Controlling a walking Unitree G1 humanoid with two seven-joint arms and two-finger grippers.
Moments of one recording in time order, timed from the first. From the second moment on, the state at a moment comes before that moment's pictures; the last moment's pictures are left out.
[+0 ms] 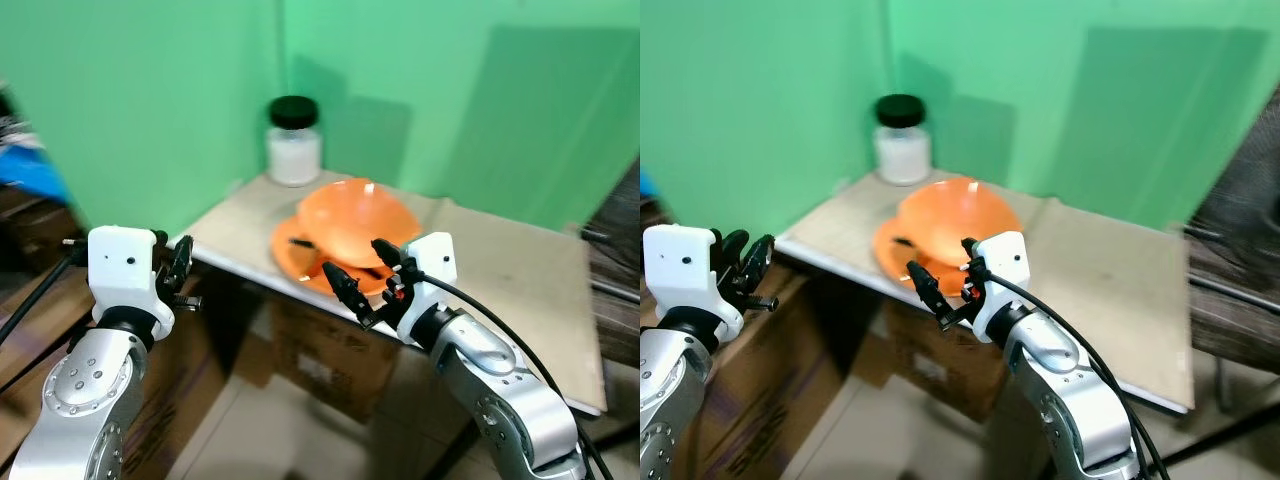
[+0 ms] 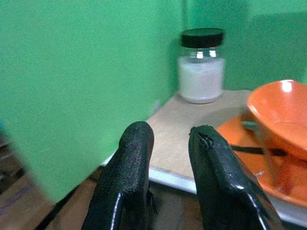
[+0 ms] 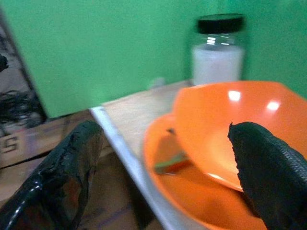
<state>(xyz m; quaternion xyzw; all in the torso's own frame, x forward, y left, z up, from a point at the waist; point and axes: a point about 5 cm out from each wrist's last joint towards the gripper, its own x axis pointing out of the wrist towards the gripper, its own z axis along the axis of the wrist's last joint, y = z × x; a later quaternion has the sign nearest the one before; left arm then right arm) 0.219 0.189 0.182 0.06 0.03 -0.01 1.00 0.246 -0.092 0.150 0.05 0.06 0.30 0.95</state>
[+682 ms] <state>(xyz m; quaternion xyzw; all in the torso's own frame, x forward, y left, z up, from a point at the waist) 0.236 0.168 0.174 0.07 0.03 -0.12 0.99 0.277 -0.137 0.165 0.08 0.04 0.19 0.98</state>
